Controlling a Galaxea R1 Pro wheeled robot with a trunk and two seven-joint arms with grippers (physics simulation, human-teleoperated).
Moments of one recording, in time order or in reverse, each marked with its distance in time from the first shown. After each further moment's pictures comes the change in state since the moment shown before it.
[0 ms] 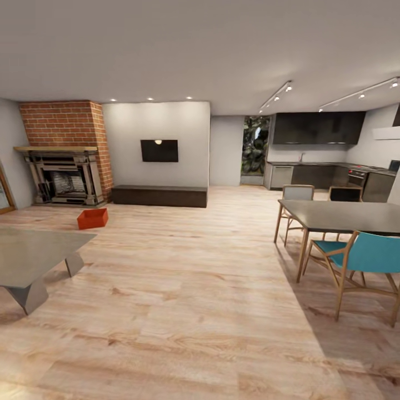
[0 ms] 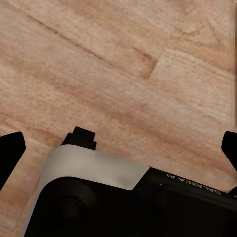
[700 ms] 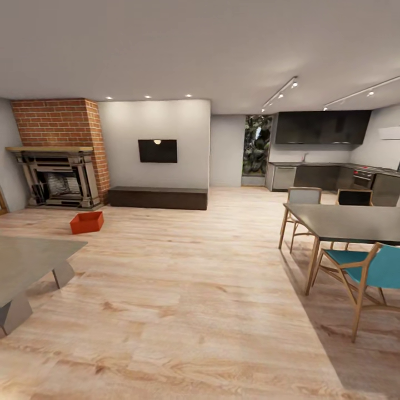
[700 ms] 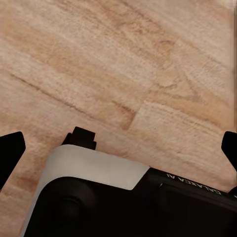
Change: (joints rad) left arm 0.000 0.000 0.000 0.000 0.000 0.000 0.000; right arm 0.000 -0.002 0.000 0.000 0.000 -0.002 0.000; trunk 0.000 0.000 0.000
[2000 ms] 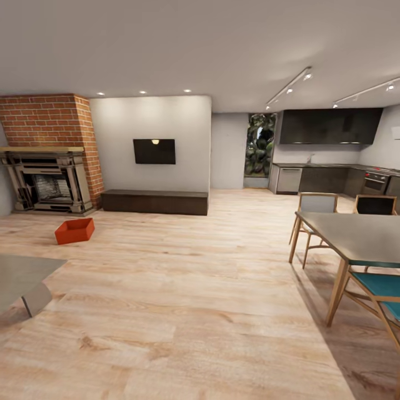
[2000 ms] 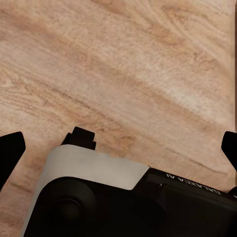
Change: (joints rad) left arm 0.000 -0.001 0.000 0.000 0.000 0.000 0.000; right arm 0.000 0.000 0.000 0.000 0.001 -0.005 0.000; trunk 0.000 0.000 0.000
